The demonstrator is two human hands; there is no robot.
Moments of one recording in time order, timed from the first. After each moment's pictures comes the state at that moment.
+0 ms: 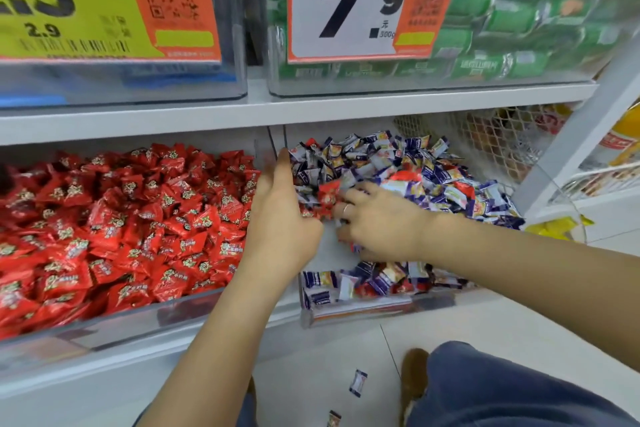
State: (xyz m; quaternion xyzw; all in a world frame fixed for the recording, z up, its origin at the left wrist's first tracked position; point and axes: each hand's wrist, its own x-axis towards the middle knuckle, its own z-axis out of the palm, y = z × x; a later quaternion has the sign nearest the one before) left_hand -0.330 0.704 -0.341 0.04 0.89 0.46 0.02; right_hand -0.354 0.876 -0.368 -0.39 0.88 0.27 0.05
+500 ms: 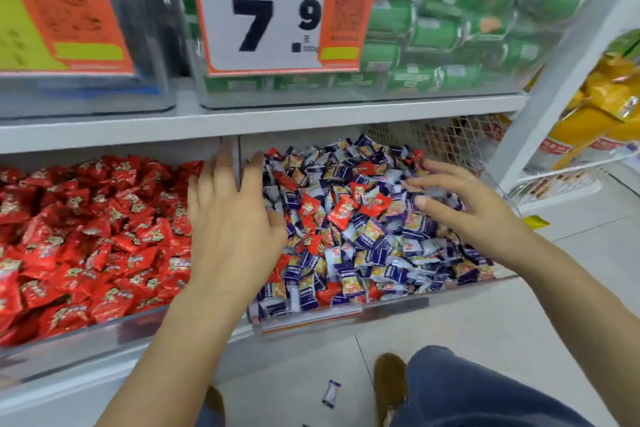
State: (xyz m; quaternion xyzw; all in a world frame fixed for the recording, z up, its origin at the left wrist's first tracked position) left_hand -0.326 0.715 -0.340 0.09 0.96 0.22 -0.16; right_hand -0.290 0.998 -0.322 -0.02 0.95 -0.30 -0.06
